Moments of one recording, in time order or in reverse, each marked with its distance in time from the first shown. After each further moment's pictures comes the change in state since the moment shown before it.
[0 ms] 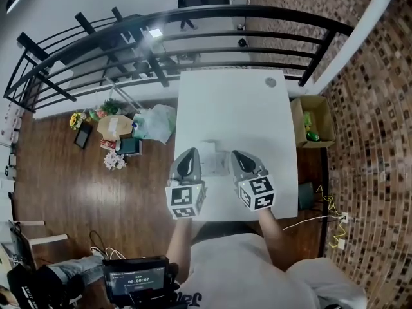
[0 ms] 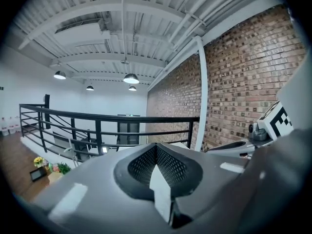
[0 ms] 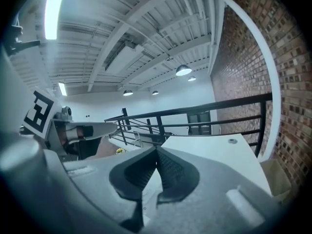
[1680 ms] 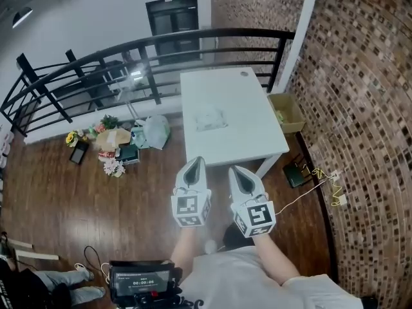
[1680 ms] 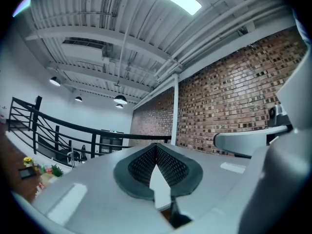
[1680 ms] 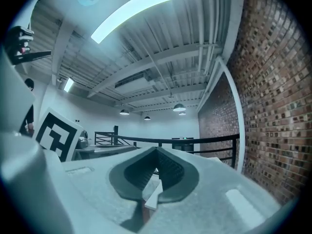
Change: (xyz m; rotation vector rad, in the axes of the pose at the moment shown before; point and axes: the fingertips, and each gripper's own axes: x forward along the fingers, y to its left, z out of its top) left arm -0.433 -0.030 -0.027 -0.034 -0.243 -0.206; right arm -0.334 0.376 -0.050 -0.157 -0.356 -0.242
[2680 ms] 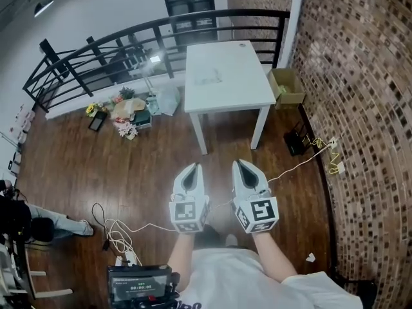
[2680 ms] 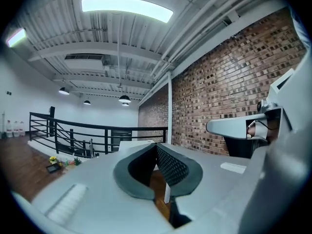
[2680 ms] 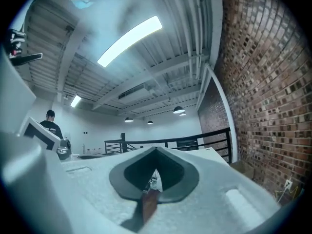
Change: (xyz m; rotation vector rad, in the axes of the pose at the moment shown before) left arm -0.299 -0.219 -0.039 0.080 0.079 0.106; right arm -0.341 0.029 -0.006 0.125 -0.033 0.041
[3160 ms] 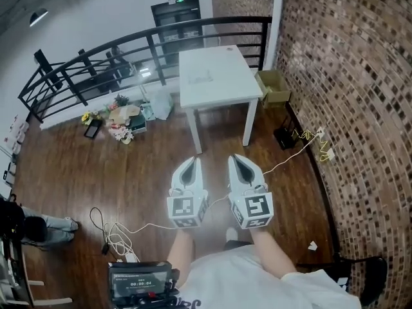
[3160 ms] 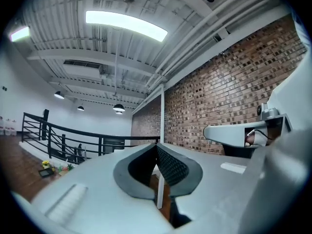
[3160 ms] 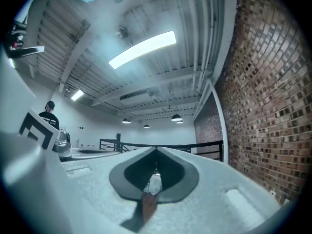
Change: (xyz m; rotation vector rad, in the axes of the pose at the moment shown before) left arm -0.122 -0.020 0.024 -0.003 -0.112 -0.084; right arm -0.103 0.087 0.019 -0.117 -0.055 -0.069
